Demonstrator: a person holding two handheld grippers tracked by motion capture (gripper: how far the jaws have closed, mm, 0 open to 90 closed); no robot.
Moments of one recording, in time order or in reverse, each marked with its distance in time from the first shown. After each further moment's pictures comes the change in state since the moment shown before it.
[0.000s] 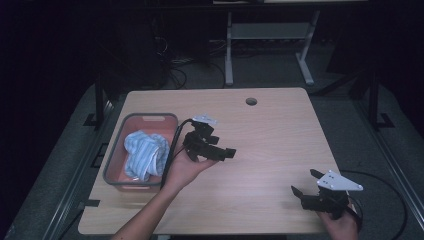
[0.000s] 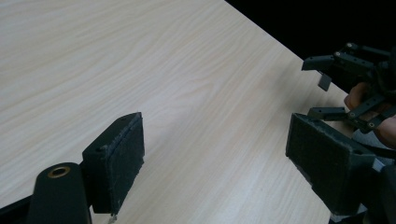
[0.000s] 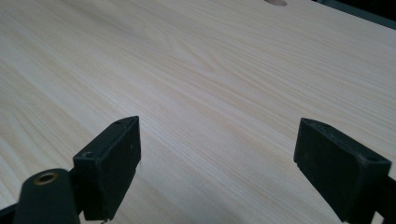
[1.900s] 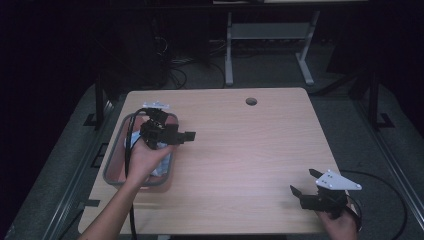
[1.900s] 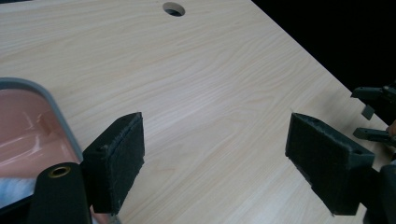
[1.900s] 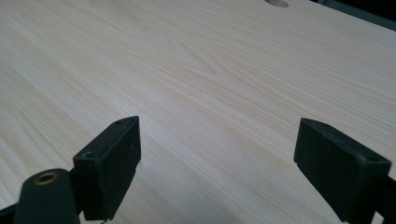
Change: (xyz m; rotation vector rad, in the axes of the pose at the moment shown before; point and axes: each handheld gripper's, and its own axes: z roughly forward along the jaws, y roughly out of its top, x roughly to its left) left arm 0.062 -0.012 -0.080 -0.073 0.145 -0.123; right arm 0.001 0.002 0.001 -0.001 0.003 -0.011
